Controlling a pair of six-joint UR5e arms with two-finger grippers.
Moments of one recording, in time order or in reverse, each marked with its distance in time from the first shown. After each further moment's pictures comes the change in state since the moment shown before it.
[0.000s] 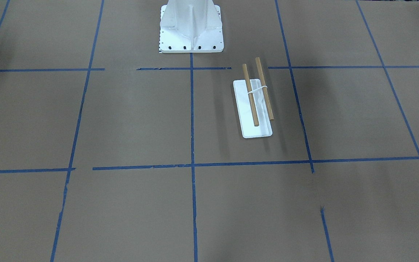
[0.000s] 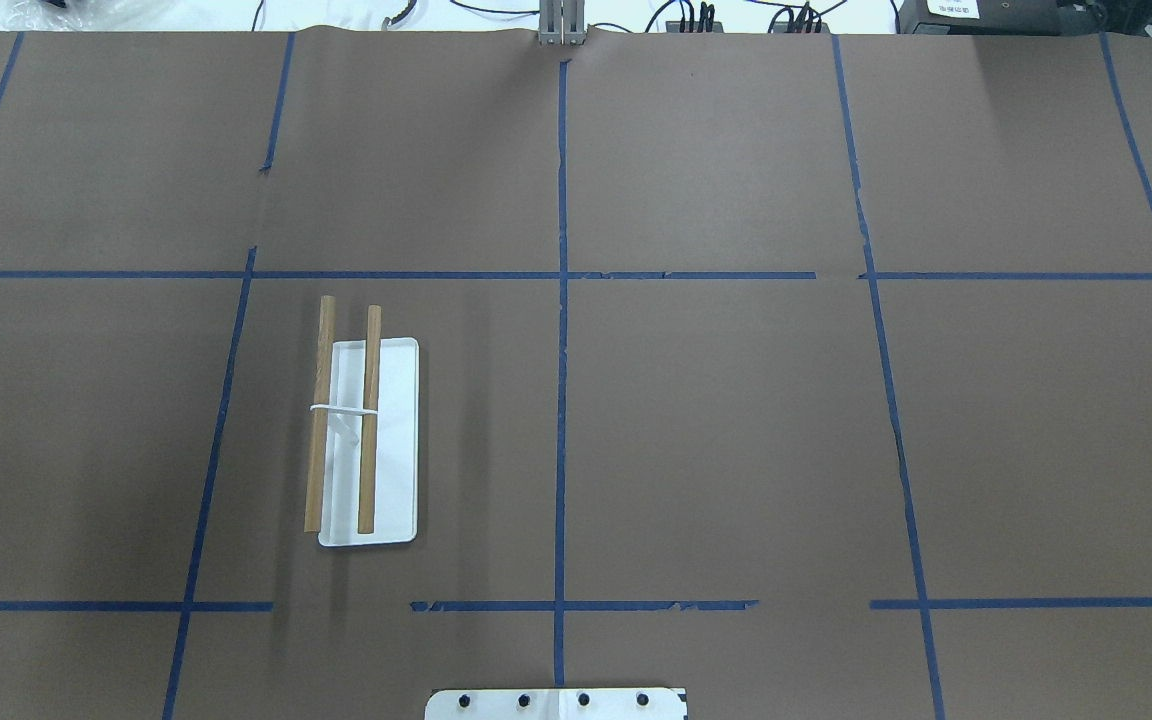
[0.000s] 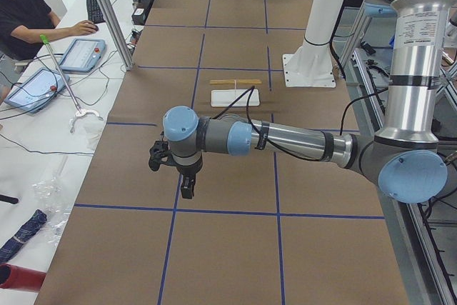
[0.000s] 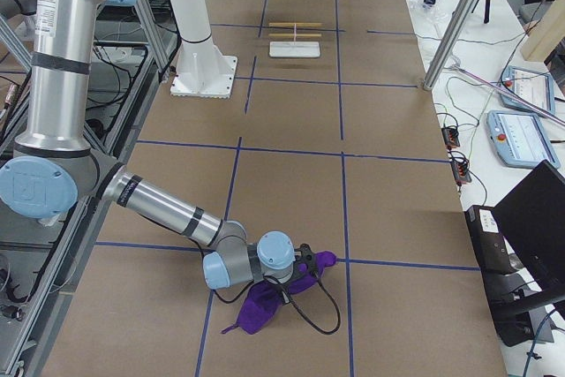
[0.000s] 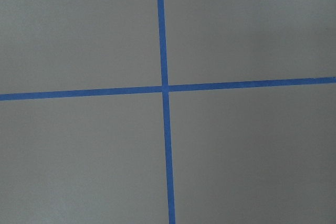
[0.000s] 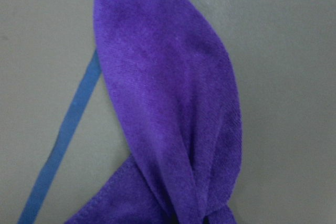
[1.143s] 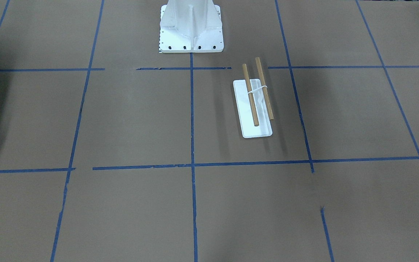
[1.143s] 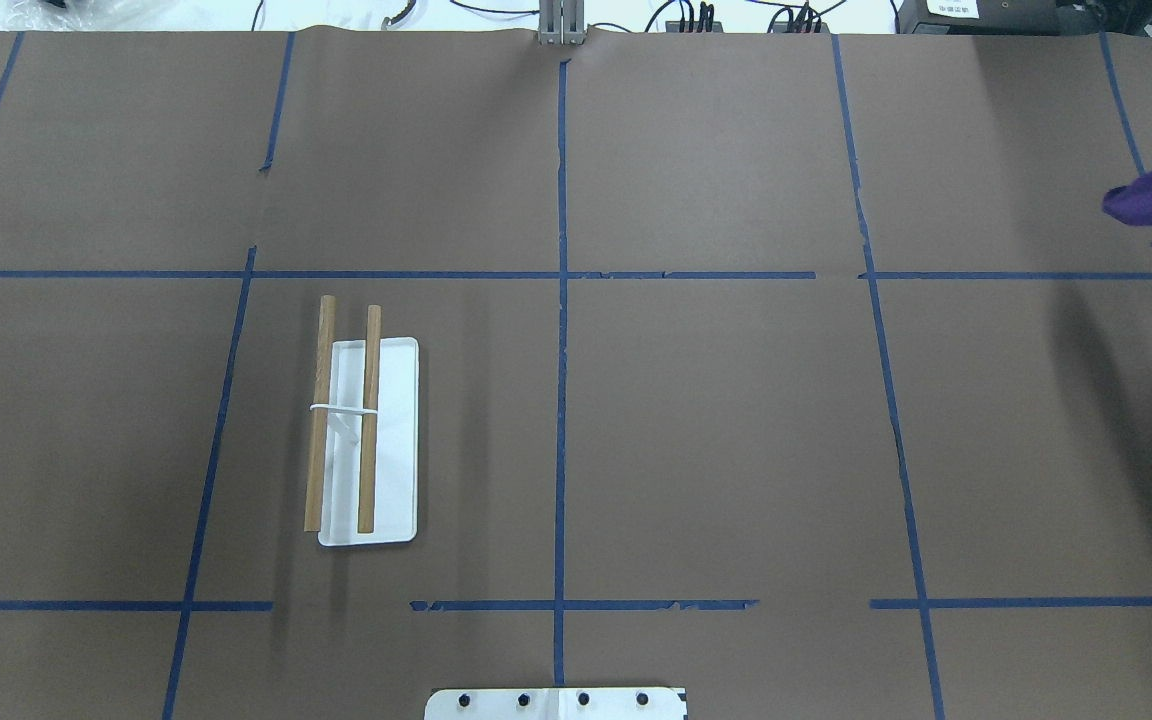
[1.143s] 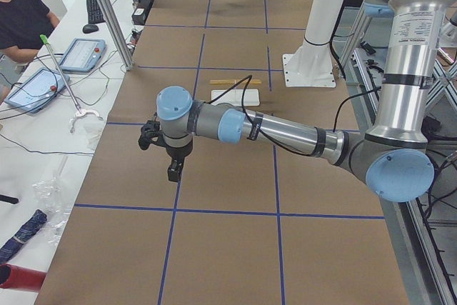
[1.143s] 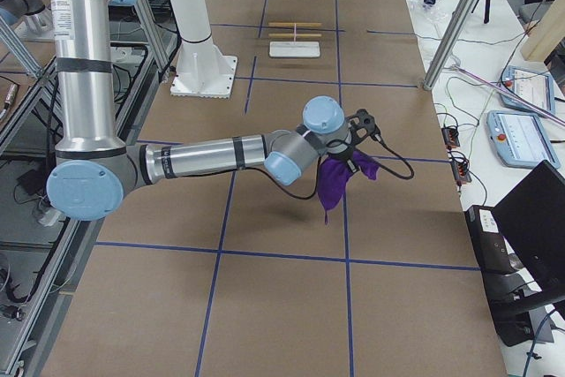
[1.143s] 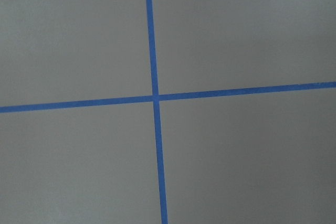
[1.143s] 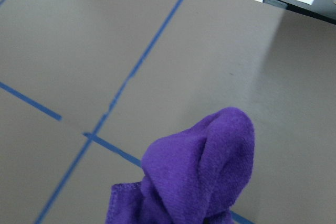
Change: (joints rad) left arm 0.020 -0.066 -0.015 -0.127 -0.001 -0.031; right arm -0.054 0.240 0.487 -0.072 0.076 0.511
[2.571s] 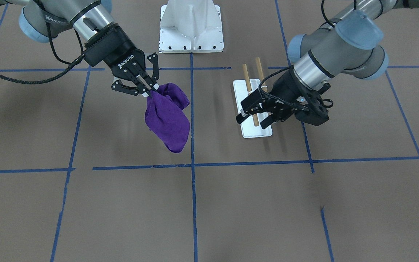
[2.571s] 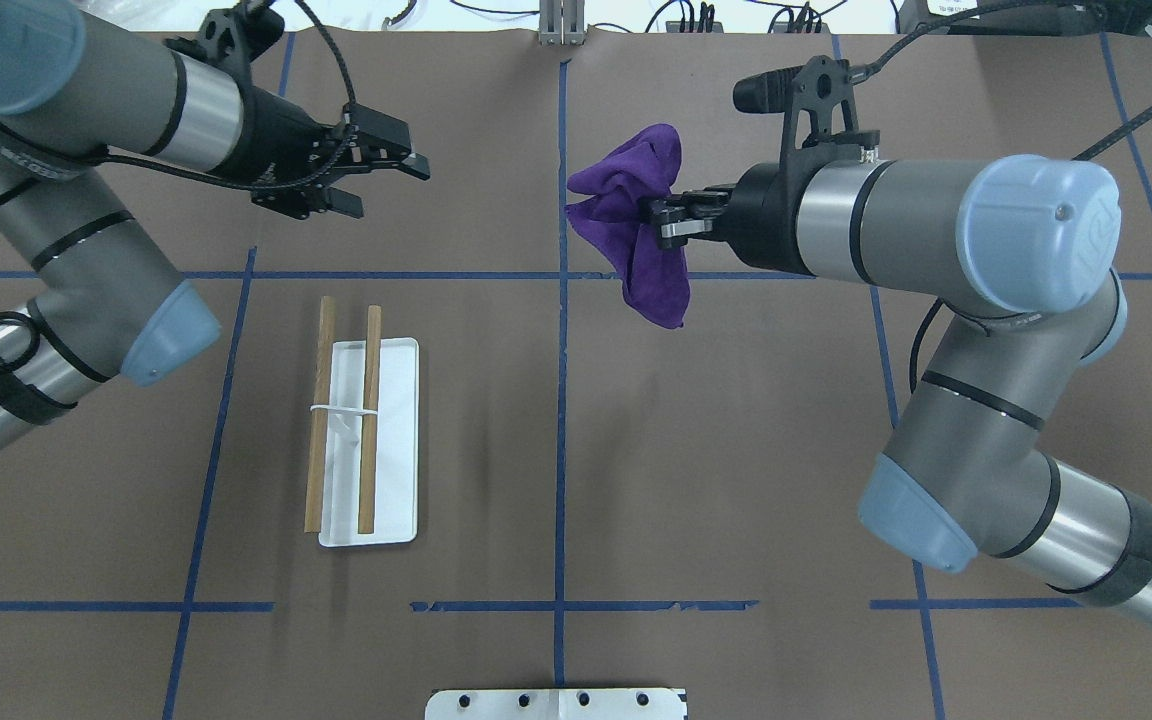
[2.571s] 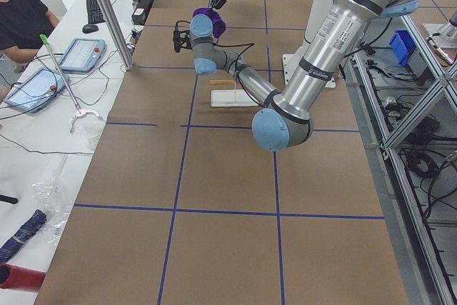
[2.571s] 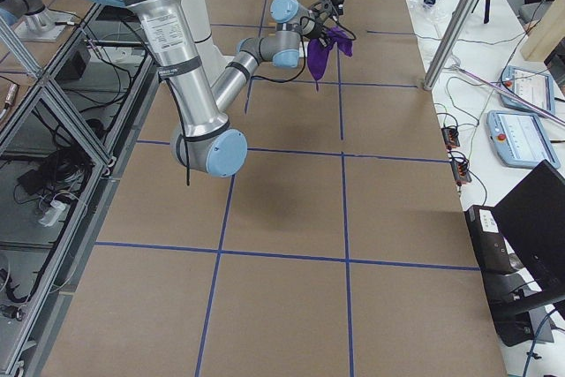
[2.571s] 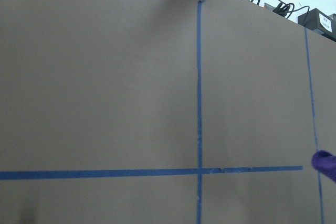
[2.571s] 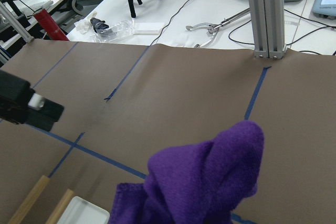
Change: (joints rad) left arm 0.681 -0.499 0.117 -0.736 0.183 -1.558; right arm -0.698 0.373 0.221 0.003 -0.715 0.553
